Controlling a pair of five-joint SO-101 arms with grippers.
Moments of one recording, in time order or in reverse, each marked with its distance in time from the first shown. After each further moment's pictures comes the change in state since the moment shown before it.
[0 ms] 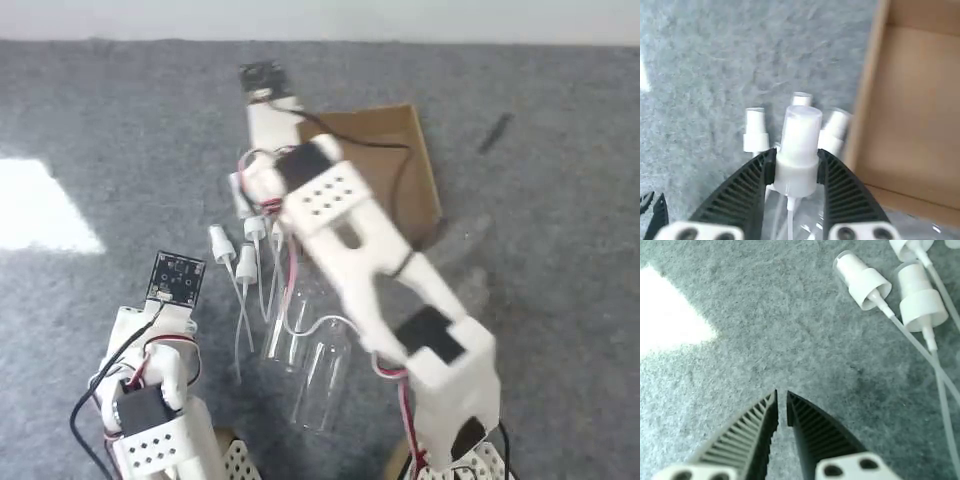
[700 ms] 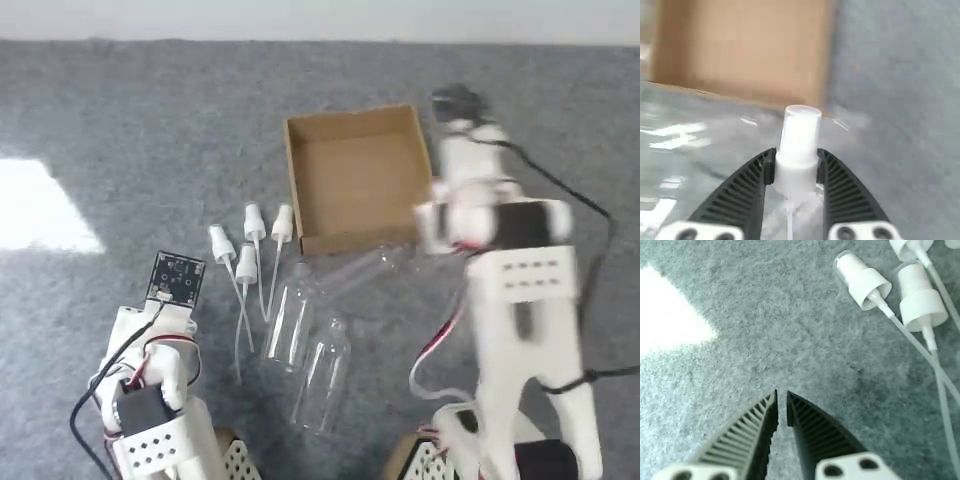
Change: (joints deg) left arm 0.0 0.0 0.0 0.0 0.0; right arm 30.6 -50.8 43.9 4.8 31.5
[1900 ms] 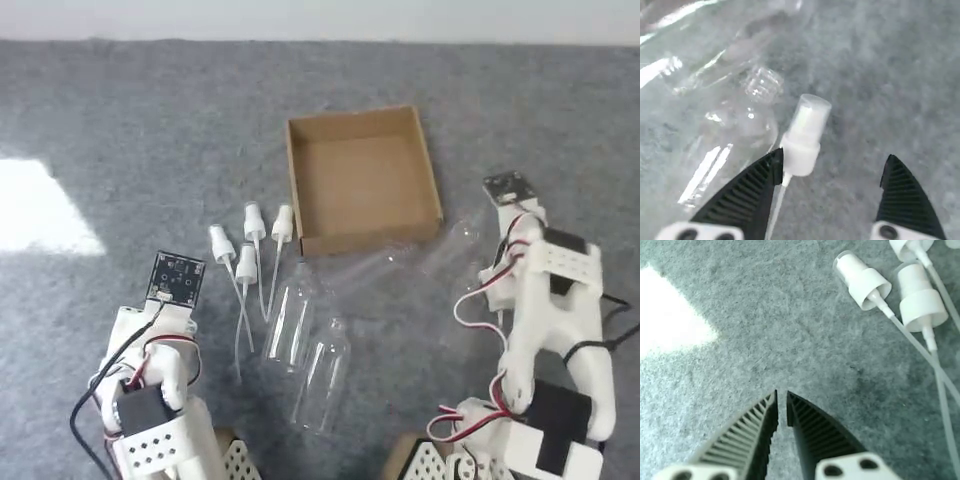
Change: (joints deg) left arm 0.0 0.0 0.0 0.0 0.0; right arm 26.7 16.8 26.4 -20.8 21.2
